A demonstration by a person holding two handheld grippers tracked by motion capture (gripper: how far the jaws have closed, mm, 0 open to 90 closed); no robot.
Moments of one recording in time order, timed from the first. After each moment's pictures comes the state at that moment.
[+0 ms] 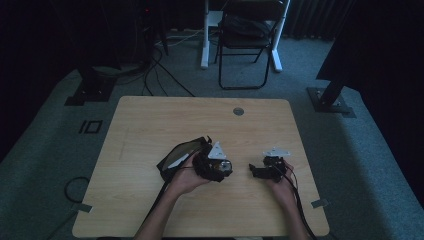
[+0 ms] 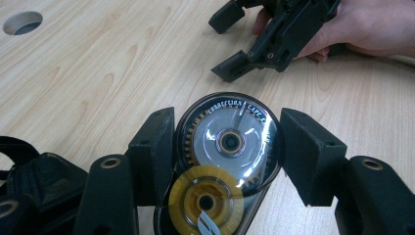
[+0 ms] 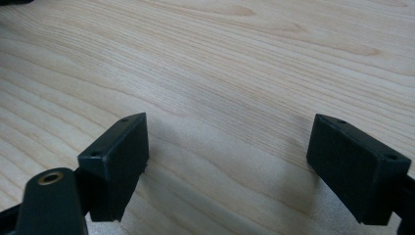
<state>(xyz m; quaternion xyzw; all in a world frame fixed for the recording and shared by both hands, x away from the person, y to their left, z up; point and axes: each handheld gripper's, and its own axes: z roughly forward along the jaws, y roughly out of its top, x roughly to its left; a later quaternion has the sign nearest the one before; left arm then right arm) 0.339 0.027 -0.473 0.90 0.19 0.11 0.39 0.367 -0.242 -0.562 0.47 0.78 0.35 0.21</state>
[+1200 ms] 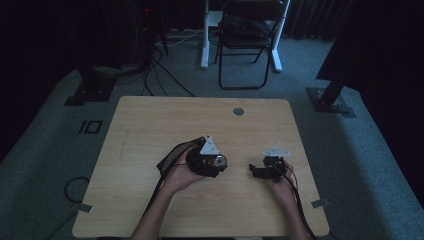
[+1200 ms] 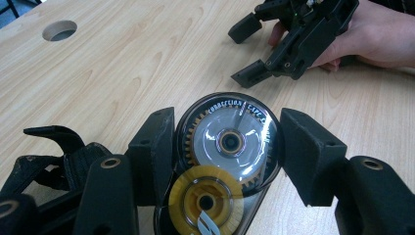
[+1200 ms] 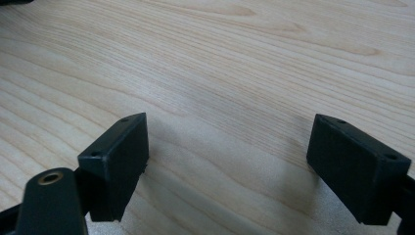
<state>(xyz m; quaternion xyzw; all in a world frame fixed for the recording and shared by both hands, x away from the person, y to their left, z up) 0.342 0.044 -0.461 0.89 0.21 0.12 0.40 0.367 -0.242 -0.562 0.47 0.78 0.35 0.21</state>
